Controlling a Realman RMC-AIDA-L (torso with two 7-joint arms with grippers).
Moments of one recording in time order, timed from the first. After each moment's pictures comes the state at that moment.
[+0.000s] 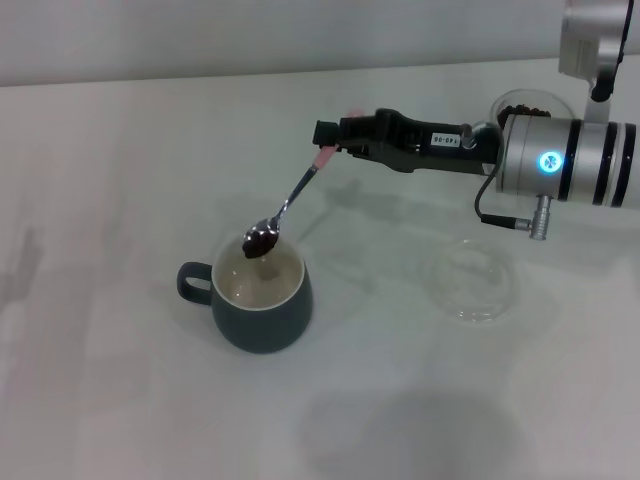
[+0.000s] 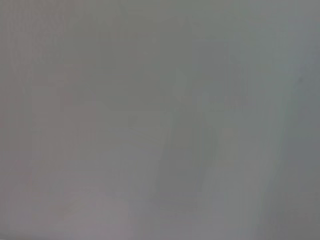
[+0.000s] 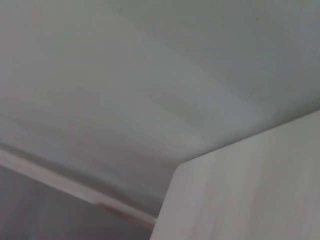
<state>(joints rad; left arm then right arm) -0.29 -2.09 -0.84 -0.14 -0.83 -1.25 2.82 0.59 2.03 -1.18 -0.46 1.75 1.23 -1.02</state>
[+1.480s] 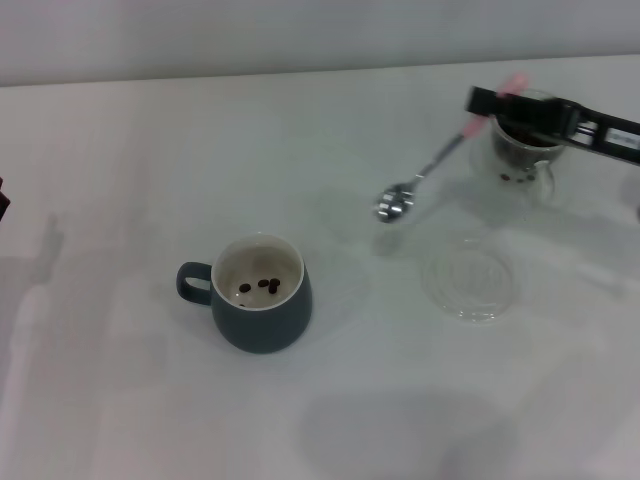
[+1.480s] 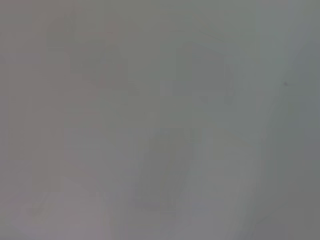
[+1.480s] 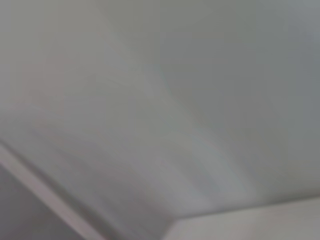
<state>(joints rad) -0.31 -2.09 -0.84 -0.19 -0.83 -1.21 2.82 0.40 1.90 -1.03 -0.47 1.84 1.50 -1.34</state>
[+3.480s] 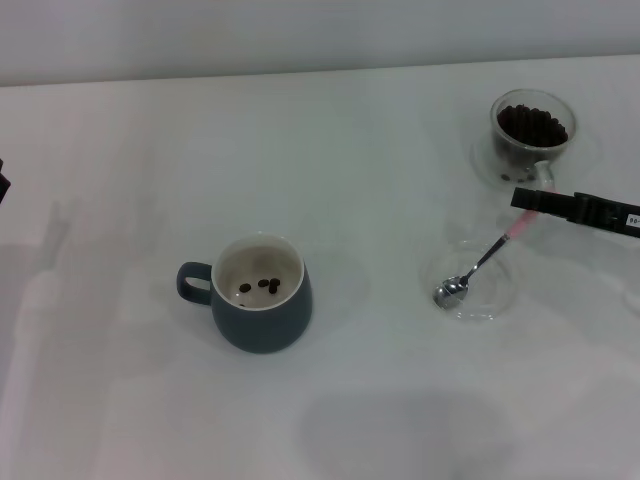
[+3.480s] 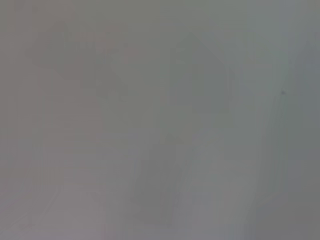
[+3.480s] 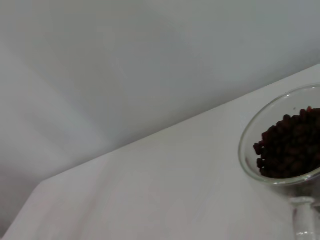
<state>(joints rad) -0.35 -2.08 -0.84 -0.18 -0.83 -1.21 2.82 0.35 1.87 -1.03 -0.36 1.68 1.22 -1.35</state>
